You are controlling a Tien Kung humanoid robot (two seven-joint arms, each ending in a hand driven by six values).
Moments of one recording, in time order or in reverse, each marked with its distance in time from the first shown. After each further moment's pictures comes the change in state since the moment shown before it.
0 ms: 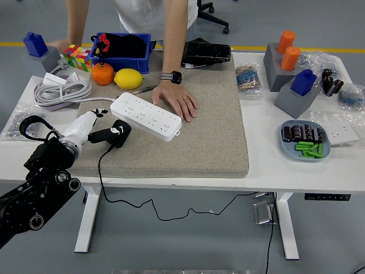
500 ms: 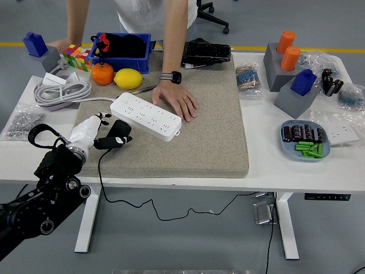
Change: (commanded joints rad) left arm -0.004 -0.036 0.057 0.042 0.004 0.109 0.026; right arm -0.005 0.002 -0.006 0.000 0.004 -0.002 0.001
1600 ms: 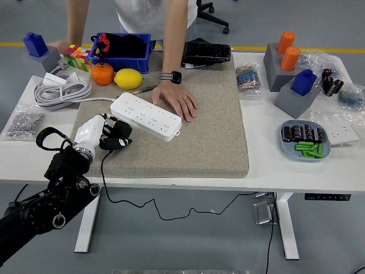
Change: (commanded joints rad) left arm -0.051 -0.044 0.062 0.107 -0.052 0.117 -0.058; right arm -0.002 0.002 0.002 0.002 -0.004 -0.003 0.004
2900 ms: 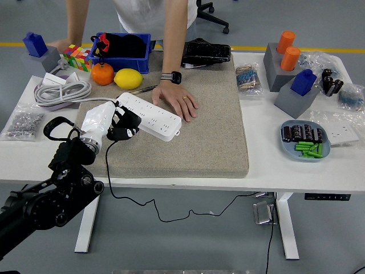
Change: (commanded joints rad) left arm -0.046 0.012 0.025 -0.039 0.112 0.003 -0.048; right arm 0.000 0.001 0.006 0.000 0.010 -0.022 0.030
